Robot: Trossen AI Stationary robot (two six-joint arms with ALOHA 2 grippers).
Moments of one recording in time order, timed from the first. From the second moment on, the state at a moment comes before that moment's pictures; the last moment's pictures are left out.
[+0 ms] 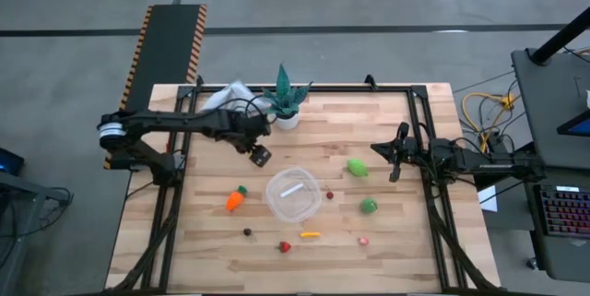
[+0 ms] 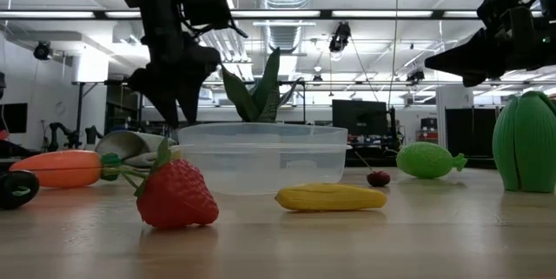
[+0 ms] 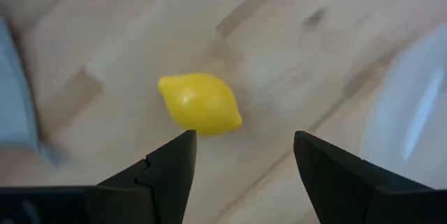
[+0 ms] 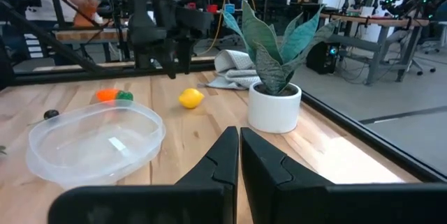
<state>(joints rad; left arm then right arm) 0.23 1.47 1.04 -0.82 -0.05 -0.59 -0.04 0.11 0.01 0.04 0.24 0.00</state>
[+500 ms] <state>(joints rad) 0.19 1.47 1.08 -0.81 -0.07 0.36 -0.04 0.11 0.01 0.04 0.24 0.00</state>
